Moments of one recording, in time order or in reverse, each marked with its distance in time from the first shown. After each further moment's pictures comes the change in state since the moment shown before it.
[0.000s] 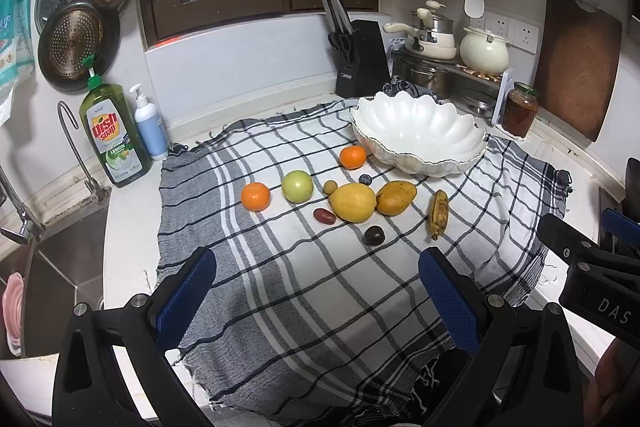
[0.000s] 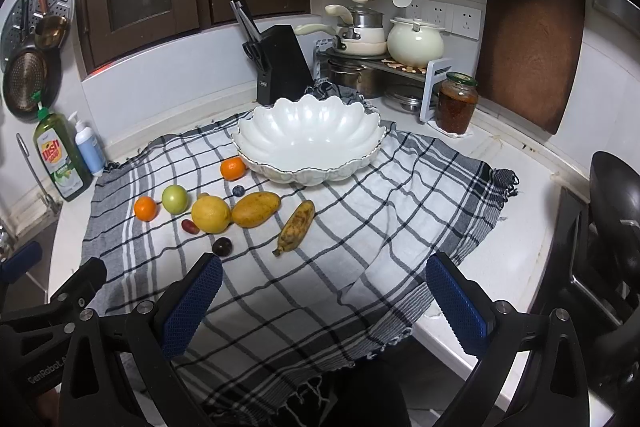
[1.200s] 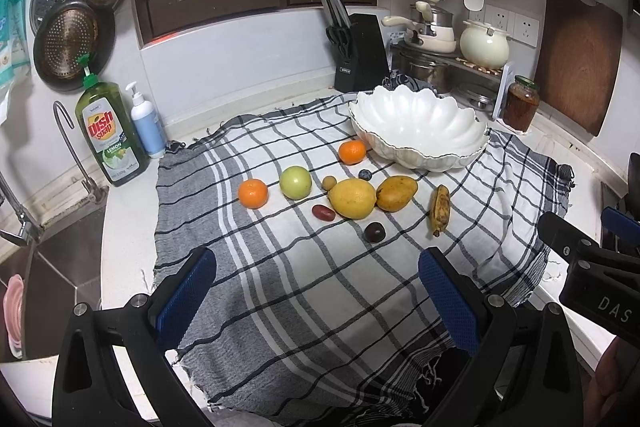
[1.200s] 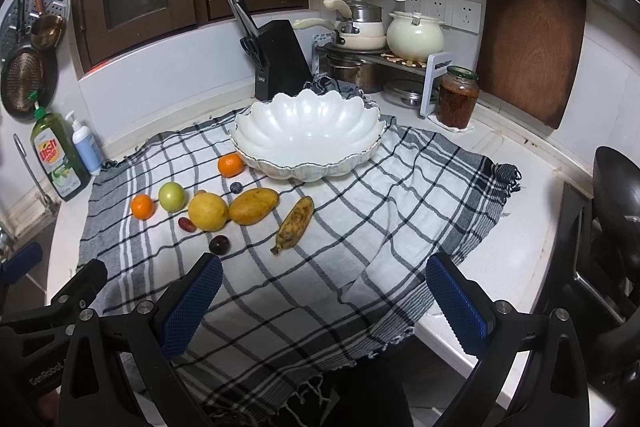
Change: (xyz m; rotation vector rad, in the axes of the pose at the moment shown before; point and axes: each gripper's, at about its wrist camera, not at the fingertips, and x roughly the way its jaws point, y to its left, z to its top) left arm 0.008 -0.004 -0.006 0.010 0.011 0.002; right arm 0.002 -0.002 -0.001 0.006 0.001 0.001
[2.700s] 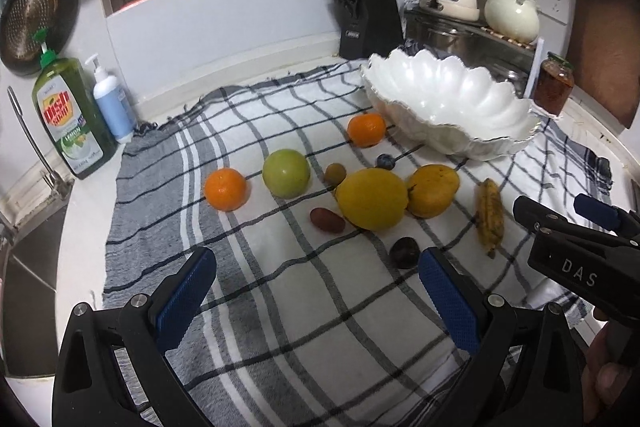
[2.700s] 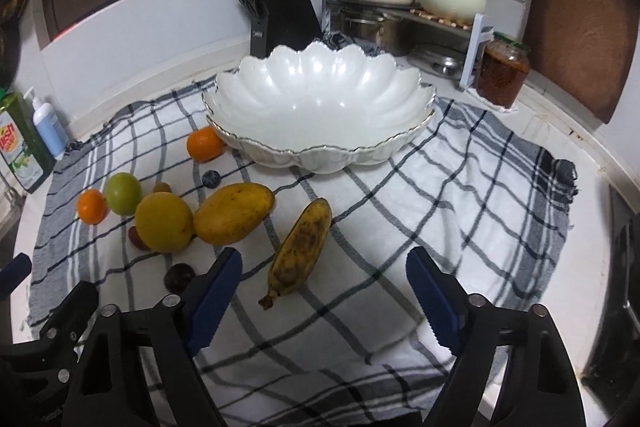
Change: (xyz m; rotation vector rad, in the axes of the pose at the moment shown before) left arm 0.130 0.002 0.008 -0.003 0.092 0.011; right arm 0.148 0.022 0.016 -0.023 0.138 0.014
